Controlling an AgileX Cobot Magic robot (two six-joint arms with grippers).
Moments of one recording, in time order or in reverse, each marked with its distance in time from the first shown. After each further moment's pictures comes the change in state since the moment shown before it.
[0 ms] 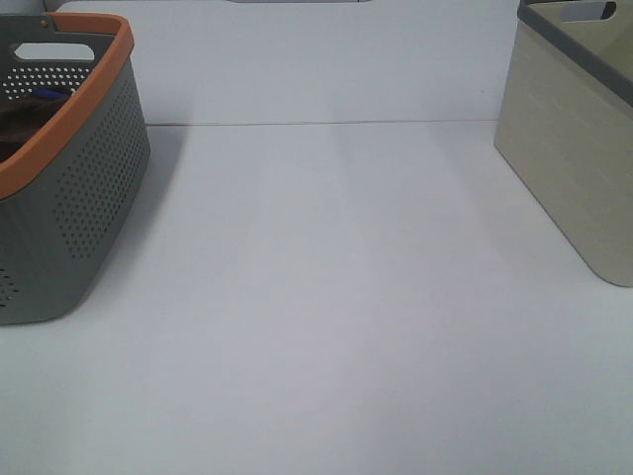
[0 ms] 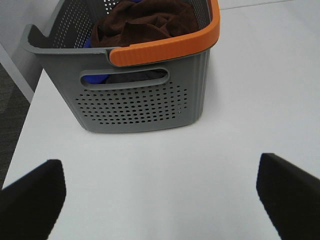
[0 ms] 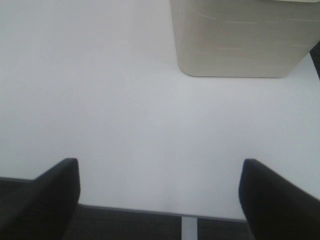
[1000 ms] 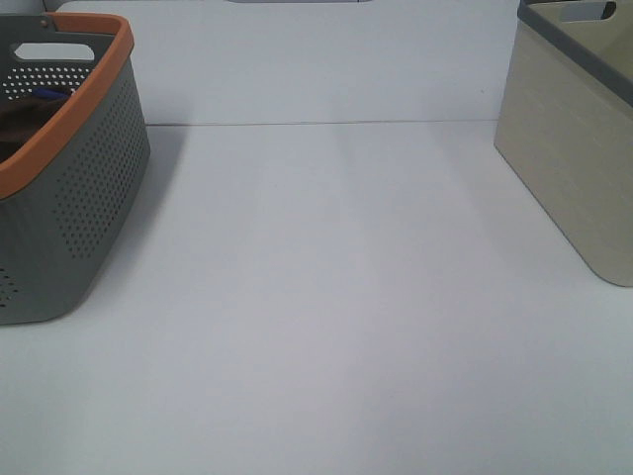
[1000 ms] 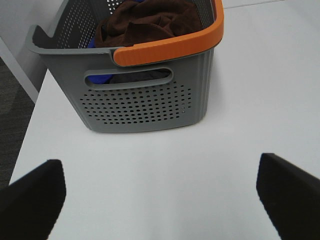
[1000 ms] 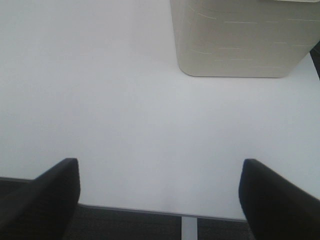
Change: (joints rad) left arm 0.000 0.000 0.000 0.018 0.000 0.004; right arm 0.000 0.000 0.000 0.000 0.000 0.000
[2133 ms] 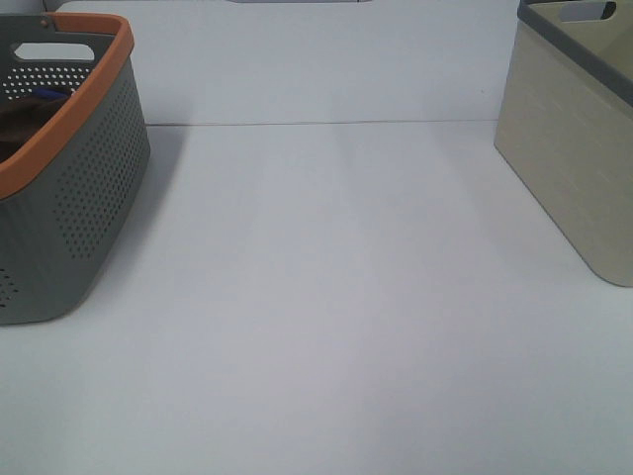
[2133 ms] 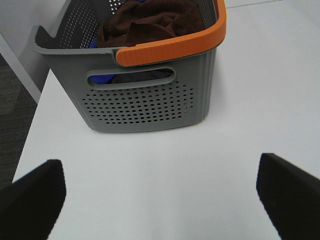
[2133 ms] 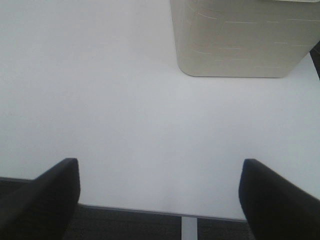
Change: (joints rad) left arm 0.000 0.000 0.000 0.000 0.000 0.000; right arm 0.000 0.000 0.000 0.000 0.000 0.000
